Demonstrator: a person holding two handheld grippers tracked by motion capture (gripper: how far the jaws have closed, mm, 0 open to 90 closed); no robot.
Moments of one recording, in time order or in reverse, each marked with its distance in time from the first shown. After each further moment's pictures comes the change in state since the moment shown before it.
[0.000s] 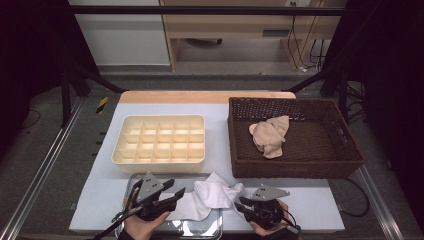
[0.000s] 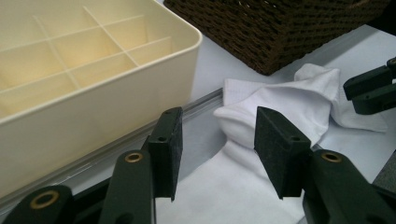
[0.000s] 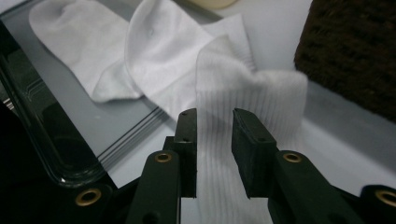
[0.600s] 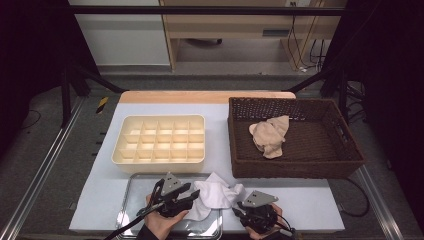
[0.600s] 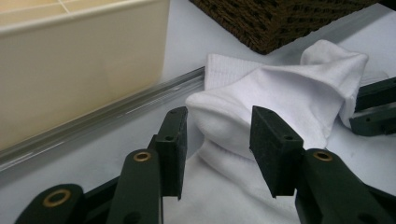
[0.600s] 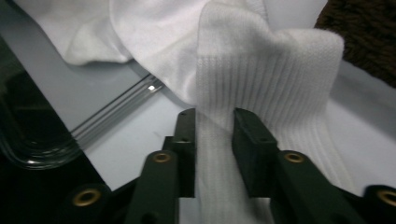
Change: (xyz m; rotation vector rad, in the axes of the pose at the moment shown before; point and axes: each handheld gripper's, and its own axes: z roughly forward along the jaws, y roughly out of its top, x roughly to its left) left arm -0.010 -0.012 0.045 0.069 -0.026 -0.048; right arm 0.009 -0.011 0.018 0.072 -0.071 -0.087
